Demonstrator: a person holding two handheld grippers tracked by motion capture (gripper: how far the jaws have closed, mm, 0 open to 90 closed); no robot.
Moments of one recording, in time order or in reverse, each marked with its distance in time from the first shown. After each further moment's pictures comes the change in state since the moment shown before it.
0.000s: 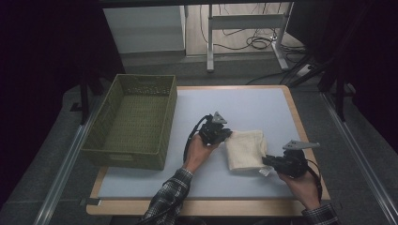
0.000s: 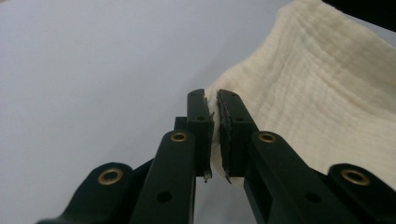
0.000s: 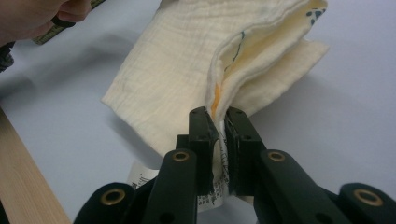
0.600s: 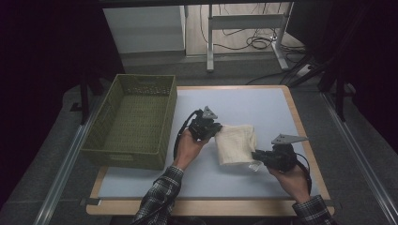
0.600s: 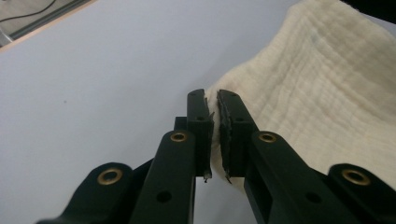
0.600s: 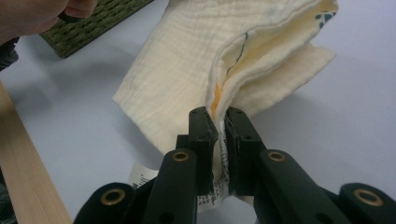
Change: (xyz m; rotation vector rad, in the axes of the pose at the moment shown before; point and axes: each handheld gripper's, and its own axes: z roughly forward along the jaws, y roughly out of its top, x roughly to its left) left arm 0.015 0.003 -0.034 0.002 0.082 0.006; right arm 0.021 0.027 0.015 -0.018 0.032 -0.061
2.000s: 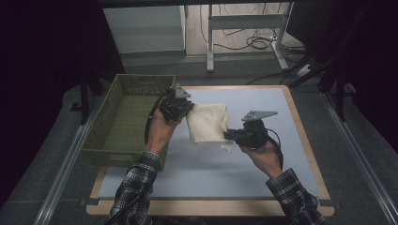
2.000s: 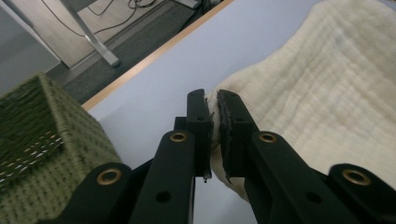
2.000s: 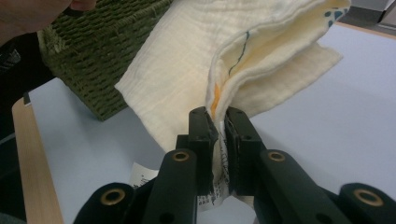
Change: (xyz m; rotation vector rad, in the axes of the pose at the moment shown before) left arm 0.057 0.024 -0.090 0.020 0.245 0.040; right arm 0.040 0.091 0.045 -0.050 0.097 -0.080
